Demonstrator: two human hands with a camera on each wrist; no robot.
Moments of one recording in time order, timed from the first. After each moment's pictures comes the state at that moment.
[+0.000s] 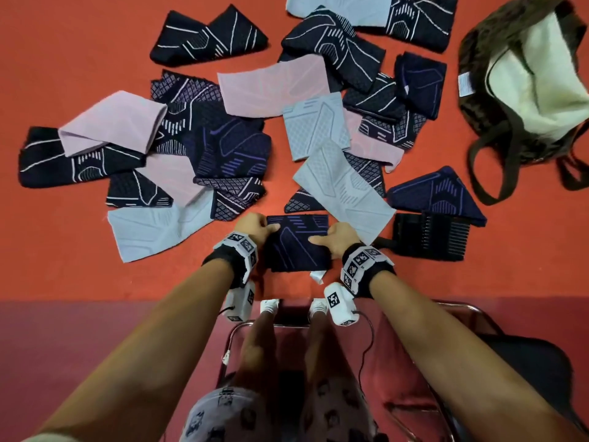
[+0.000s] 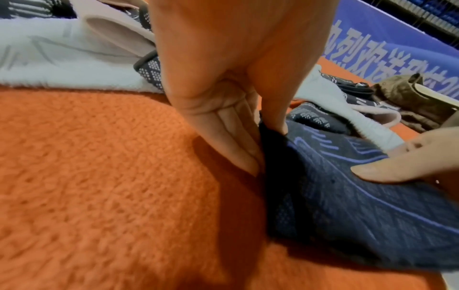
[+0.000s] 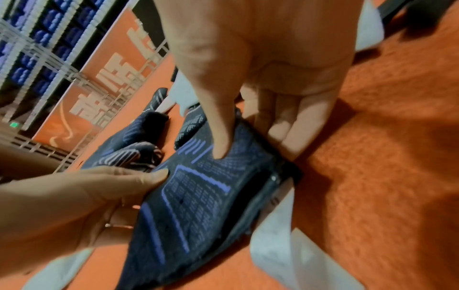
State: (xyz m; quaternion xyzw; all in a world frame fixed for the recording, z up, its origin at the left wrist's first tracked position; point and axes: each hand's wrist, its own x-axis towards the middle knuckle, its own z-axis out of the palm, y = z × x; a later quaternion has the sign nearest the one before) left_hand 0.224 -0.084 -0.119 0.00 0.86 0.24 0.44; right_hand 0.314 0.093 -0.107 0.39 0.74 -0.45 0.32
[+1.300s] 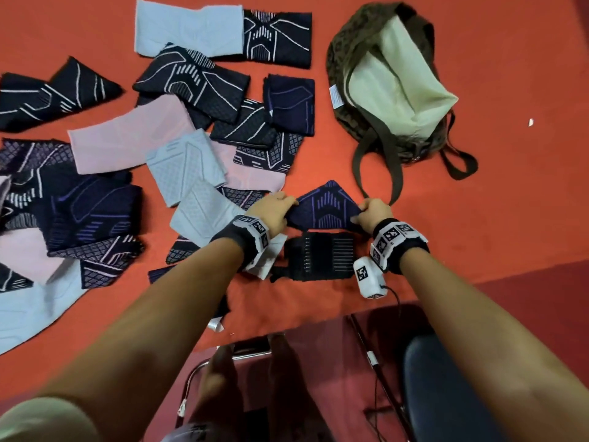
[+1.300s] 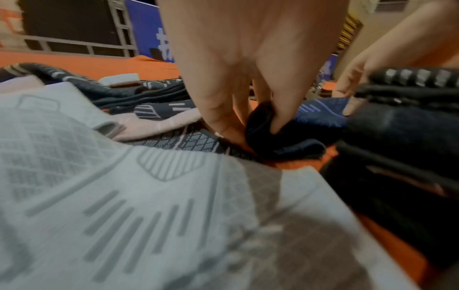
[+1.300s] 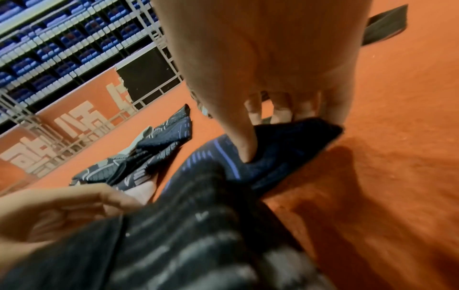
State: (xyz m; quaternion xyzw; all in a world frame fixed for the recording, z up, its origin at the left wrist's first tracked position) left_hand 0.228 0.189 -0.091 0.43 0.82 0.12 0.36; right_hand 0.354 0.384 -0.082 0.49 0.79 -0.29 0.25
